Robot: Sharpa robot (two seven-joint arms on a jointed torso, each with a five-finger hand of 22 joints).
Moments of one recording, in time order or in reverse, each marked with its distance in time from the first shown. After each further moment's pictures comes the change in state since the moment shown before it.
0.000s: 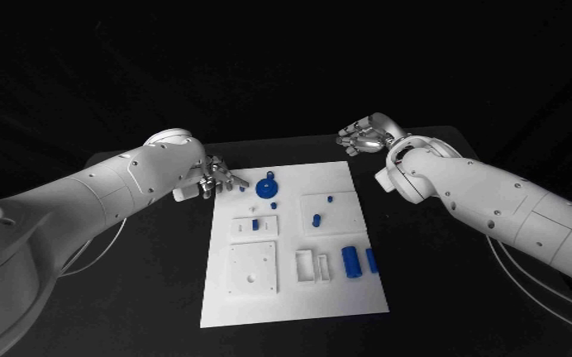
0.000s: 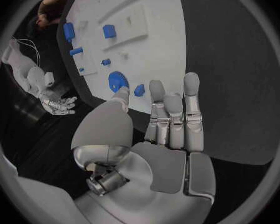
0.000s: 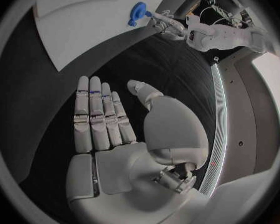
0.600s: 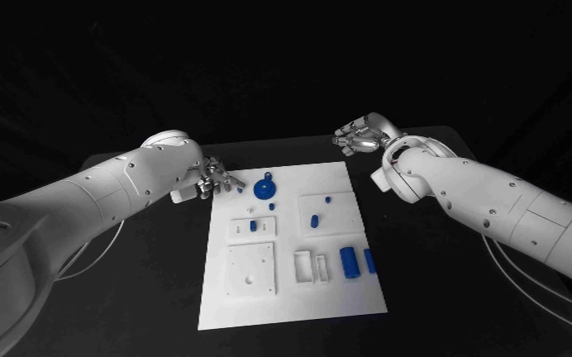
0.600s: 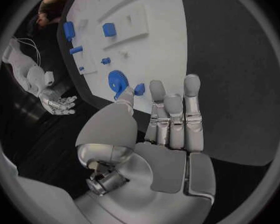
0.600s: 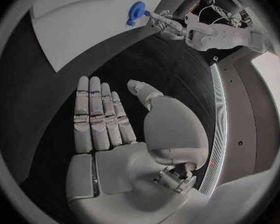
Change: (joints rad) left arm 0.000 0.003 0.000 -0.006 0.007 -0.008 0.003; left_hand 0.017 0.094 -0.059 -0.081 0.005 0.009 0.003 -0.047 -0.032 0.000 0.000 0.000 0.014 0.000 0.000 0.000 0.031 0.016 -0.027 0.002 0.100 0.001; right arm 0.003 0.003 0.000 0.003 0.001 -0.002 0.000; right_hand 0.000 0.000 0.000 0.000 0.000 -0.003 0.003 0.000 0.000 -0.004 0.004 0.000 0.000 0.000 0.000 0.000 -0.001 0.000 -0.004 -0.003 -0.004 0.000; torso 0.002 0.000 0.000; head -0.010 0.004
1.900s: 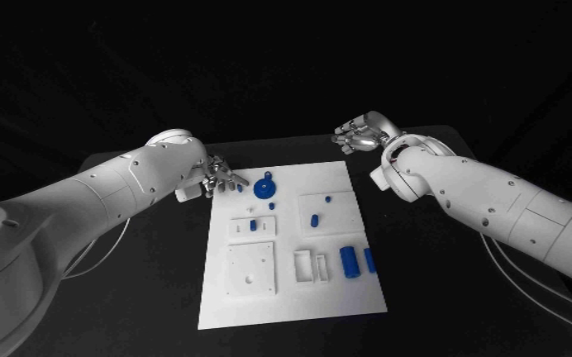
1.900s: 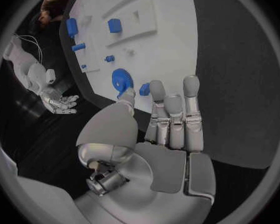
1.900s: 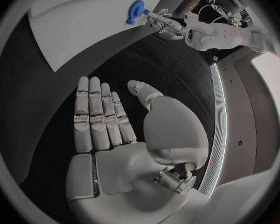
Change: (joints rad) left arm 0.001 0.022 0.002 -0.013 0.025 -0.002 -0.001; left_hand -0.010 -0.001 0.001 0.004 0.011 0.013 0.004 -0.042 -0.023 0.000 0.000 0.000 0.004 0.003 0.003 0.000 0.009 0.000 -0.003 0.004 0.020 -0.001; right arm 0.003 0.003 0.000 -0.001 0.001 -0.007 0.000; right_hand 0.000 0.000 0.000 0.000 0.000 -0.003 0.003 0.000 0.000 0.000 0.000 0.000 0.000 -0.007 0.000 0.000 0.000 0.000 -0.003 0.003 0.000 0.000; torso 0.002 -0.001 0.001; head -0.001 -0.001
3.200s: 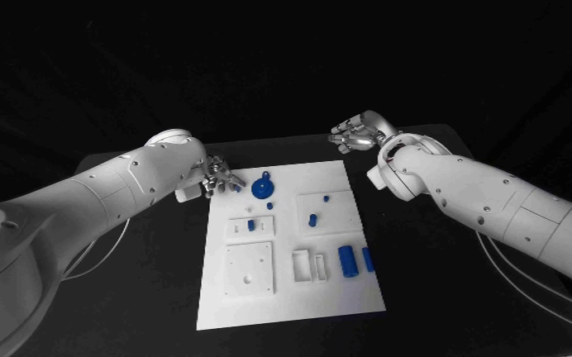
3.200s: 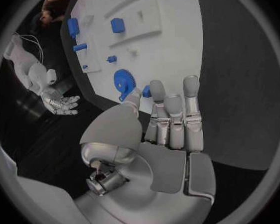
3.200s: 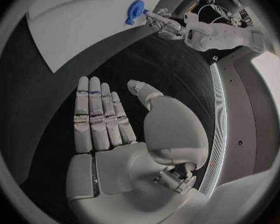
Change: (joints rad) left arm 0.000 0.010 0.001 -0.006 0.006 0.009 0.002; left_hand 0.074 0.095 0.013 -0.057 0.009 0.014 0.000 -0.060 -0.023 0.000 0.000 0.000 0.000 0.000 0.000 0.000 0.001 0.000 -0.004 -0.004 0.003 0.000; right arm 0.001 0.004 0.000 -0.001 0.000 0.000 -0.001; right_hand 0.000 0.000 0.000 0.000 0.000 0.000 0.000 0.000 0.000 -0.004 0.004 0.000 0.000 0.000 0.000 0.000 0.000 0.000 0.000 0.000 0.000 0.000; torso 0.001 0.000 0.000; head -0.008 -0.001
